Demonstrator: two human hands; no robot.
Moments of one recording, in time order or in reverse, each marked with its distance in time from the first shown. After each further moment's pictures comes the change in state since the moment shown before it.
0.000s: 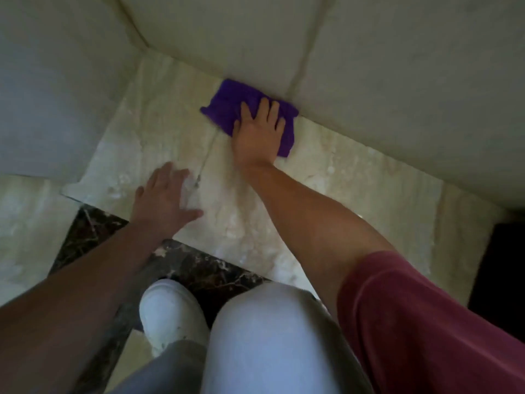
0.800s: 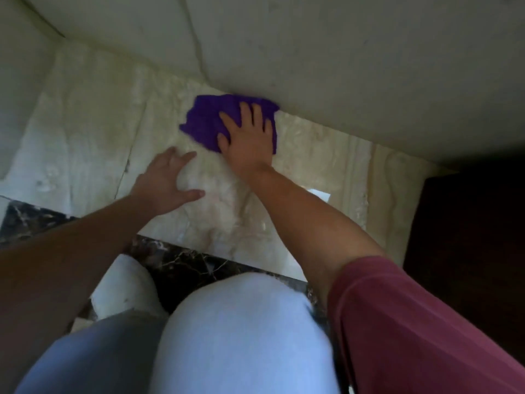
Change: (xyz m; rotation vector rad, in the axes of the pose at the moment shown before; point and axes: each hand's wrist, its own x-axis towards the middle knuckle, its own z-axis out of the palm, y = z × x) left_hand 0.000 0.121 0.034 -0.134 -0.072 0.162; right_hand -0.059 0.153 -0.029 -0.033 0.024 -0.132
